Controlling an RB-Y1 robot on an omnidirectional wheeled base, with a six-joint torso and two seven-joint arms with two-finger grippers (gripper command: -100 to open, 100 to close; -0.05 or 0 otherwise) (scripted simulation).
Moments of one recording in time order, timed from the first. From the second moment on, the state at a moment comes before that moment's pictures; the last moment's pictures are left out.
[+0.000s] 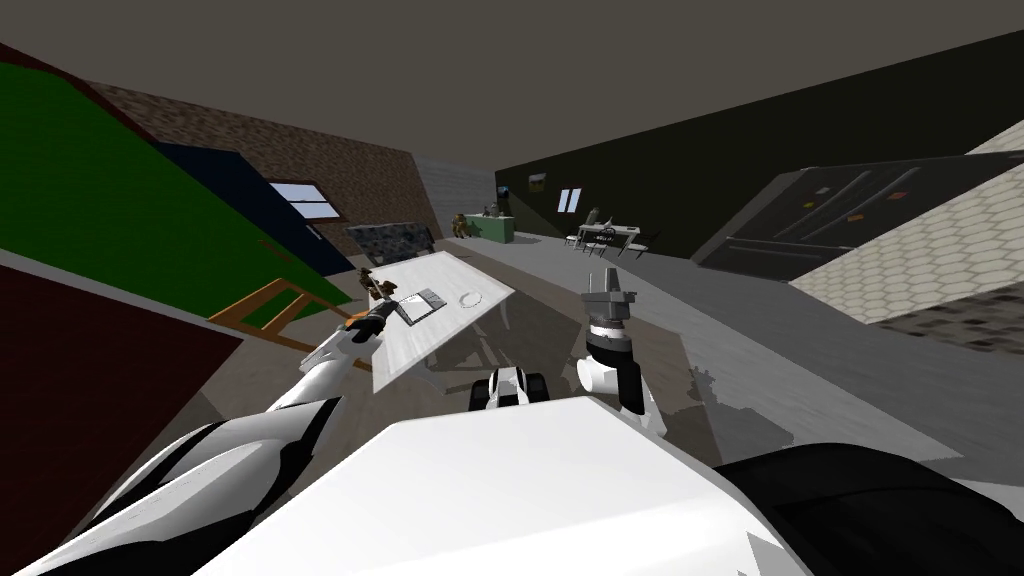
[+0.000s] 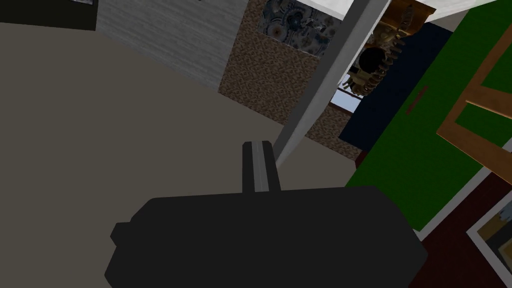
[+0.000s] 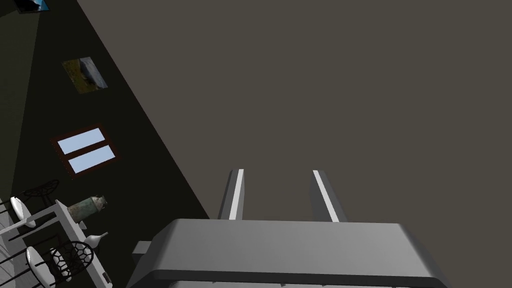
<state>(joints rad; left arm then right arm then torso) -0.37 0.76 0.12 -0.73 -0.40 -0.20 -0.09 0.50 -0.03 -0.02 -2.38 -0.02 -0.47 -0.17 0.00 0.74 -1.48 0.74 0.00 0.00</state>
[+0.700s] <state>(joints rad) -0.34 0.75 0.24 -0.79 -0.49 -0.20 -0.21 0.50 -0.03 -0.02 -2.38 -0.02 -0.47 -0.17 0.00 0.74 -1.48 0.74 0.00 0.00</state>
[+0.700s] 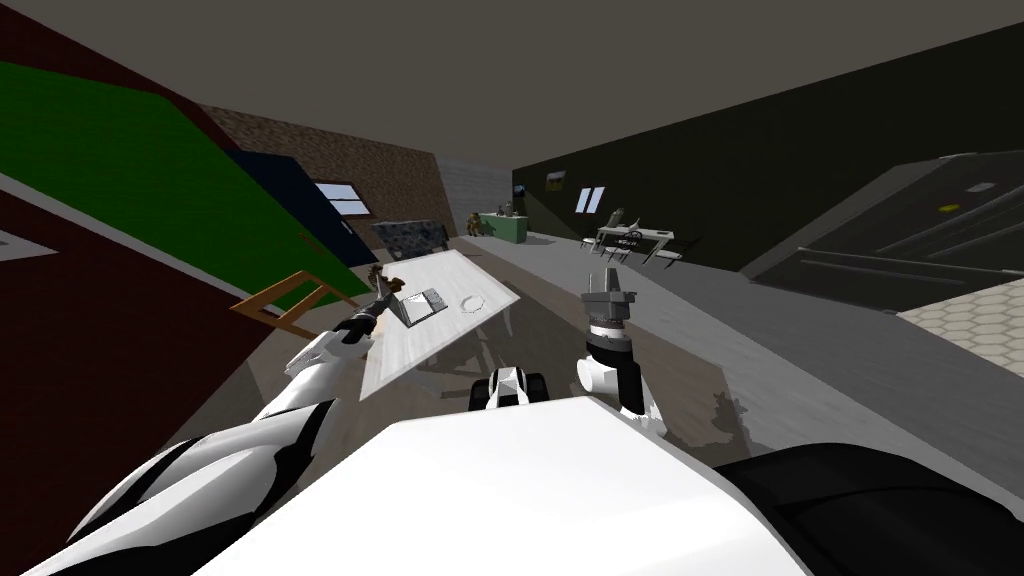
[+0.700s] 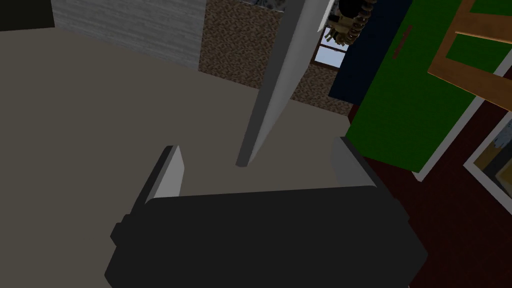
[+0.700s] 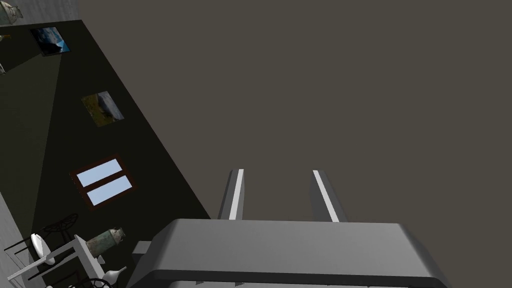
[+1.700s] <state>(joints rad) -0.42 0.64 0.38 -0.81 -0.55 -0.07 -0.37 0.50 -0.03 -0.02 -2.38 -0.02 -0.47 -0.17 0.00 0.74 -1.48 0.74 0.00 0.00</state>
